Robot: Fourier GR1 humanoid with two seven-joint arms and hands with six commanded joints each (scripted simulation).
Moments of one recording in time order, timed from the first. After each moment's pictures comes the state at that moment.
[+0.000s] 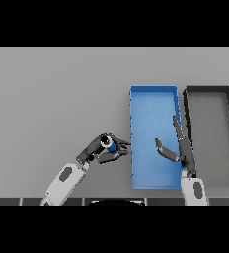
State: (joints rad) left arm -0.22 0.10 -0.54 -1.58 0.05 -0.15 -0.12; right arm 0.11 -0.16 0.08 -1.70 0.18 0.04 -0.10
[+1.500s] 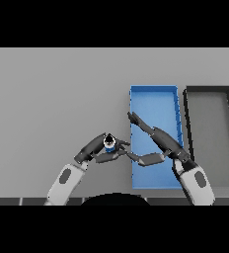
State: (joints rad) left arm -0.21 0.03 -0.48 -1.61 -0.07 -0.27 -0.05; right arm -0.15 -0.32 0.25 -2.10 -0.19 0.33 0.35
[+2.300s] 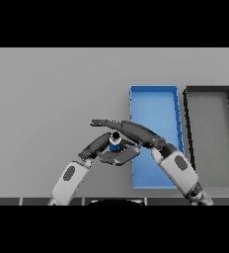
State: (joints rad) left arm -0.20 -0.02 -0.42 -1.58 -0.10 -0.34 -0.01; right arm -0.52 -0.21 0.39 -1.90 -0.22 0.42 0.51
